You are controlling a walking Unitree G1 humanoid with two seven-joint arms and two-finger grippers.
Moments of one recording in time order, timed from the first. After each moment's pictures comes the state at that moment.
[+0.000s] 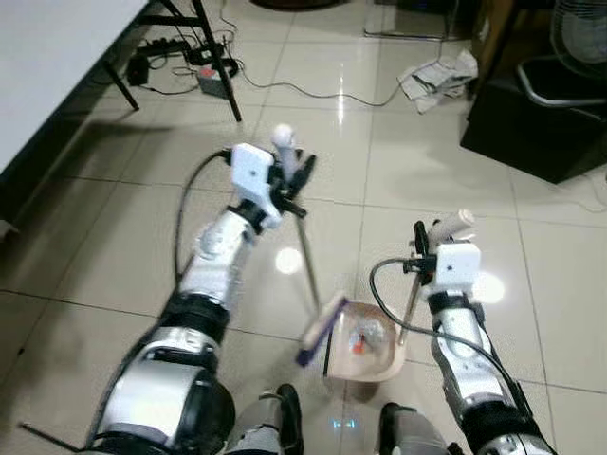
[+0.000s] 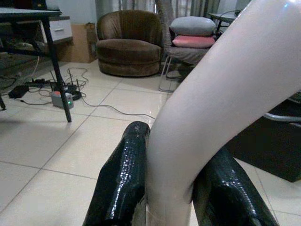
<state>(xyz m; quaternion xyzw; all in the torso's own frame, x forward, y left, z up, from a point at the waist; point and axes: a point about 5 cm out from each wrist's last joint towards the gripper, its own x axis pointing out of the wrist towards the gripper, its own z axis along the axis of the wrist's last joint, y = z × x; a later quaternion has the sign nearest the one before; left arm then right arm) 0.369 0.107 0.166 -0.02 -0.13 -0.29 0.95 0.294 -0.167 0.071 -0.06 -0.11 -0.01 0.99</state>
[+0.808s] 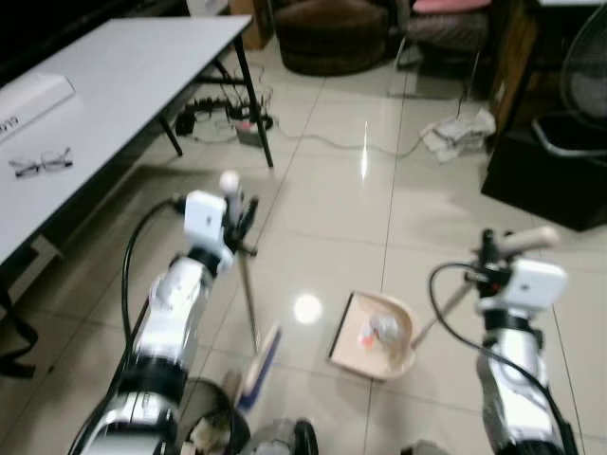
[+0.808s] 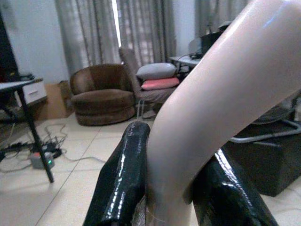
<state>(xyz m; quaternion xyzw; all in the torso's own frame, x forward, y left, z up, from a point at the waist) 0.327 0.162 0.109 0.03 -0.05 -0.17 0.98 0.263 -0.217 0.091 -0.01 -0.14 -0.11 0.98</state>
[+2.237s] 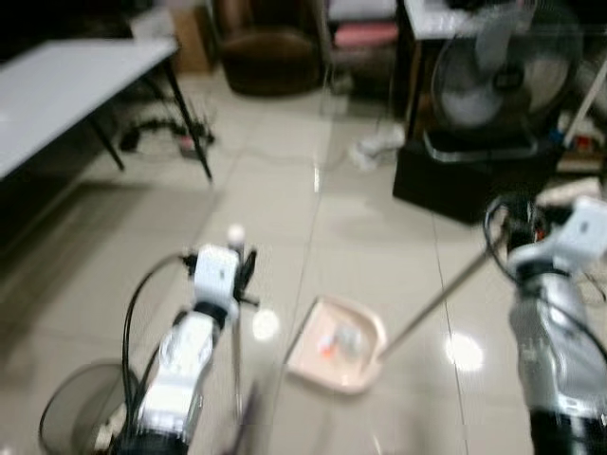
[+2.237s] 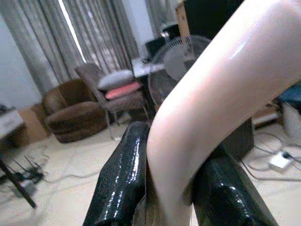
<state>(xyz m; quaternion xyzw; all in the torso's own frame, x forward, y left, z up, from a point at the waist) 0.281 0.151 0.077 0.07 0.00 -0.12 0.99 0.287 -0.231 0.163 0.10 -0.09 -0.12 0.98</state>
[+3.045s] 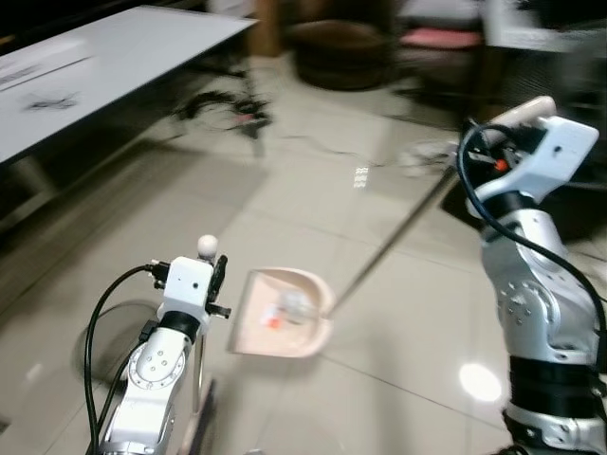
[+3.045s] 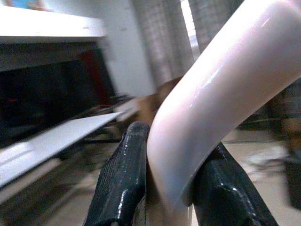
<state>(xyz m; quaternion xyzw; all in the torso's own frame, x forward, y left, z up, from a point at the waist) 0.261 0.180 0.076 0.13 0.02 -0.08 0.99 0.316 -0.173 0.230 0.15 -0.14 0.03 0.98</state>
